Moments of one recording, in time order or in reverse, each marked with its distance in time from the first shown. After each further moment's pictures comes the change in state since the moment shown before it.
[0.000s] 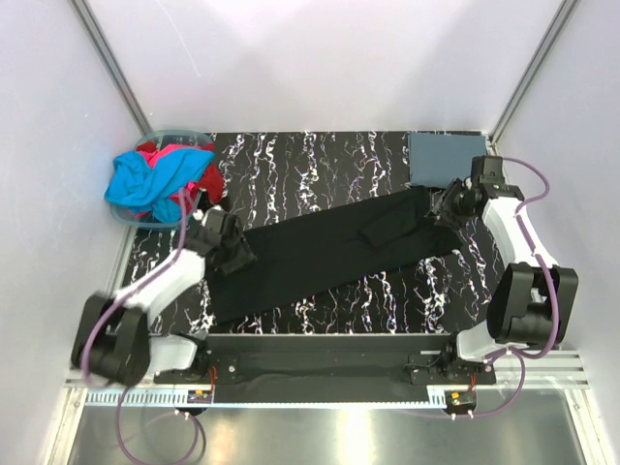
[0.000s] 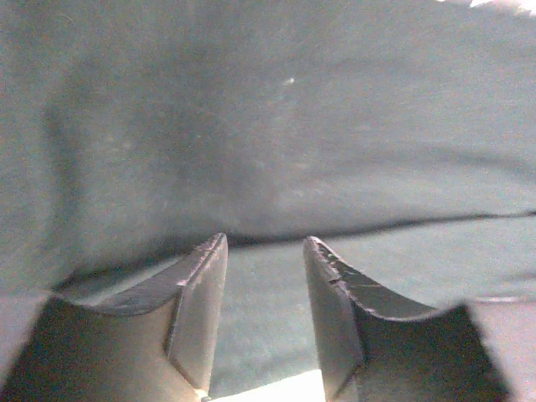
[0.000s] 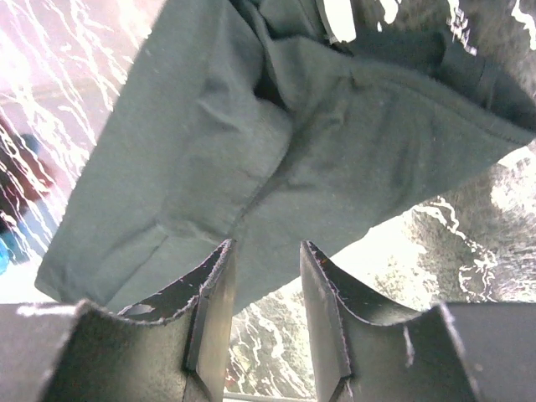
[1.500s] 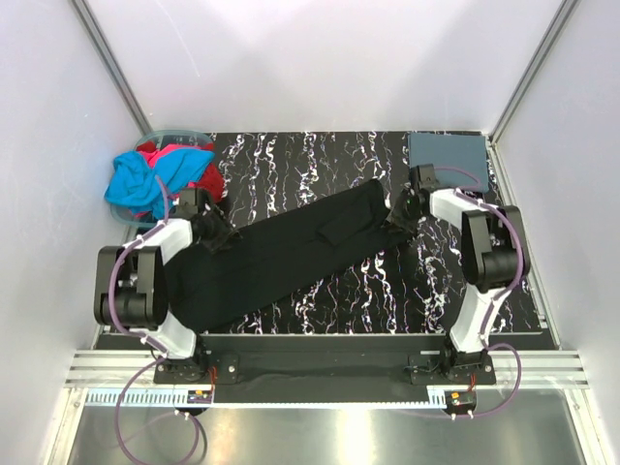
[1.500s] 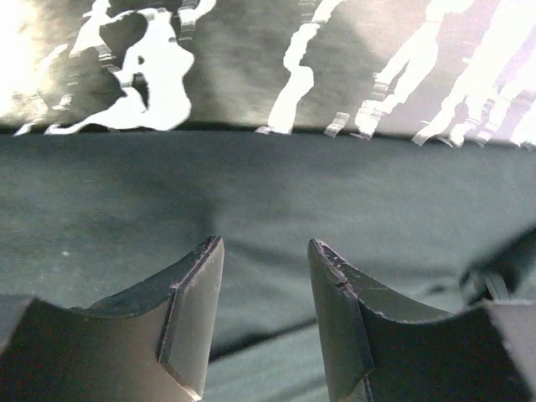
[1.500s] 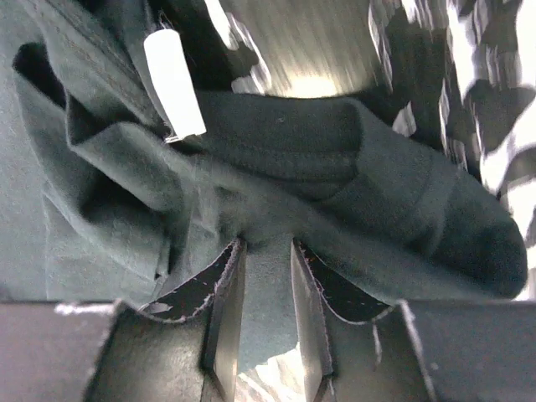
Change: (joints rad) left arm 0.304 0.262 0.183 0.054 0.214 0.047; right arm 0.247 0.389 -0.014 0.290 0.020 0.142
